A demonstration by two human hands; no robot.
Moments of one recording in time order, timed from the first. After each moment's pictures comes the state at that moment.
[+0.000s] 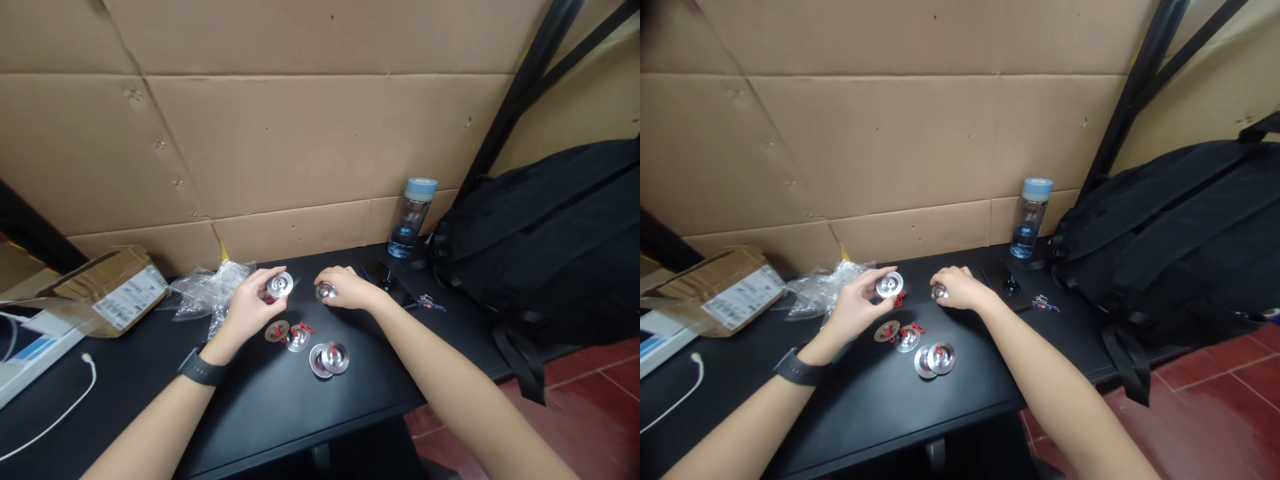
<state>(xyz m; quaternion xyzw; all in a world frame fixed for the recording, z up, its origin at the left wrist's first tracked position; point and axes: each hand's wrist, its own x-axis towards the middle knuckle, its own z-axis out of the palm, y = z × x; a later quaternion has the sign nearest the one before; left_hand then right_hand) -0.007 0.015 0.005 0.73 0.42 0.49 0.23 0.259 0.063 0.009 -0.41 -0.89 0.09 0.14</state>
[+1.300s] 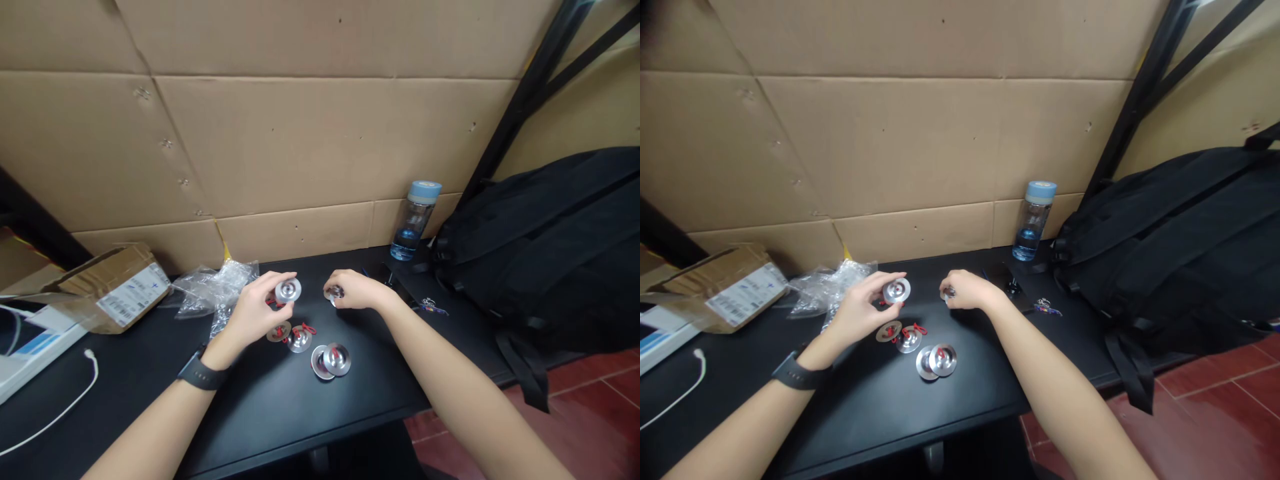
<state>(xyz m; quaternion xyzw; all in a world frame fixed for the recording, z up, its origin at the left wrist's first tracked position) -0.005 0.004 0.016 0.80 0.40 0.42 0.13 0.268 0.068 0.014 -0.38 -0.91 0.14 0.11</state>
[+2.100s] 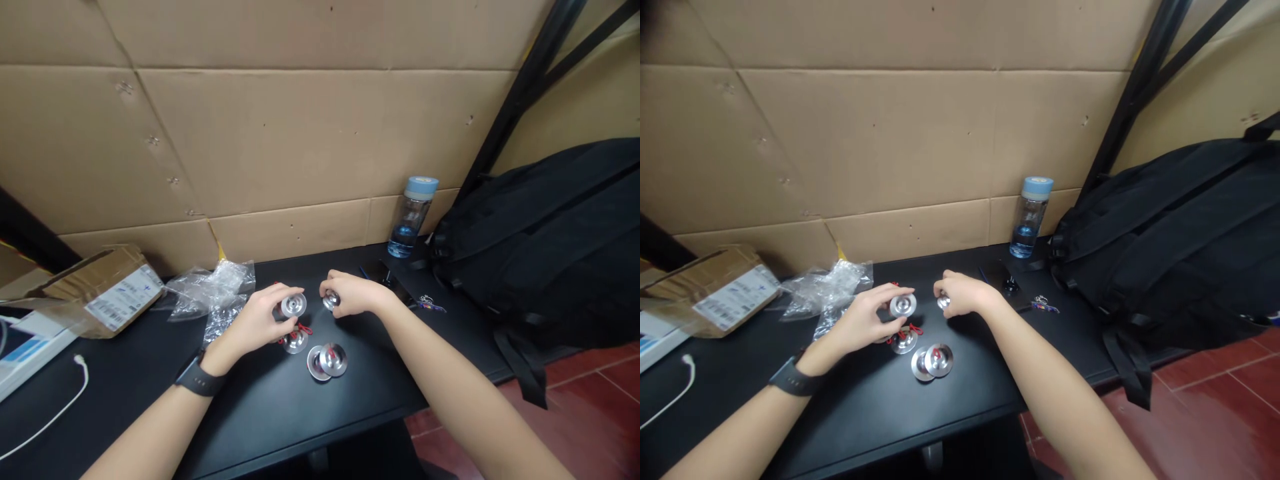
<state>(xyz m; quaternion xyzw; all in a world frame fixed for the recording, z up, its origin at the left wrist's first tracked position) 0.000 0.004 0.007 0.86 0.38 0.32 0.12 0.265 0.052 0.026 -0.42 -0.89 0.18 0.04</state>
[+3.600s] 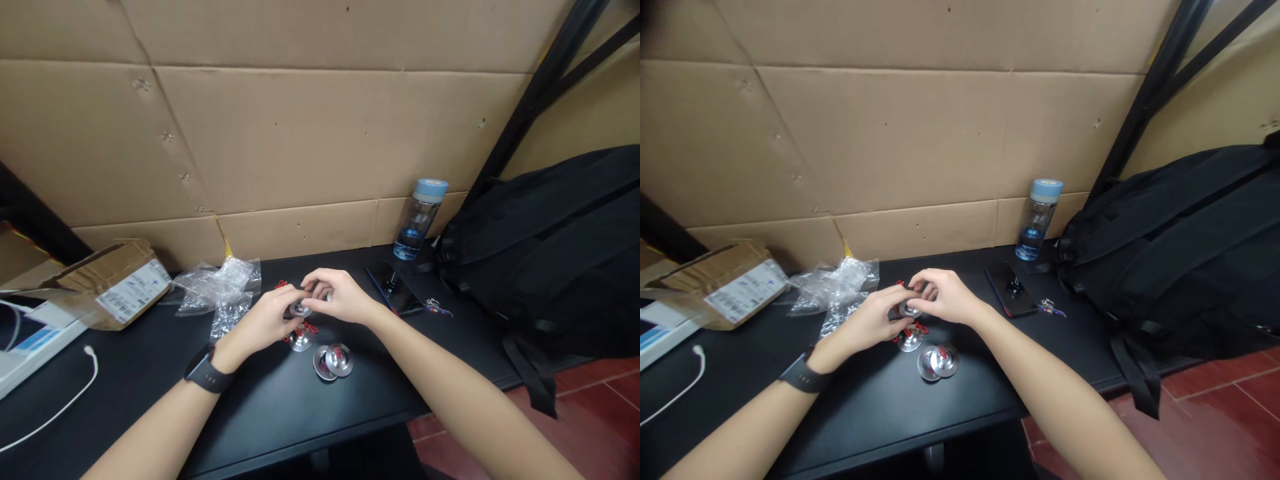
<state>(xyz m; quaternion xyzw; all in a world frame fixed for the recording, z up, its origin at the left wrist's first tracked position) 0.000 0.006 0.004 0.88 0.36 0.29 0.11 0.226 0.031 0.021 -0.28 -0.82 0.35 0.37</state>
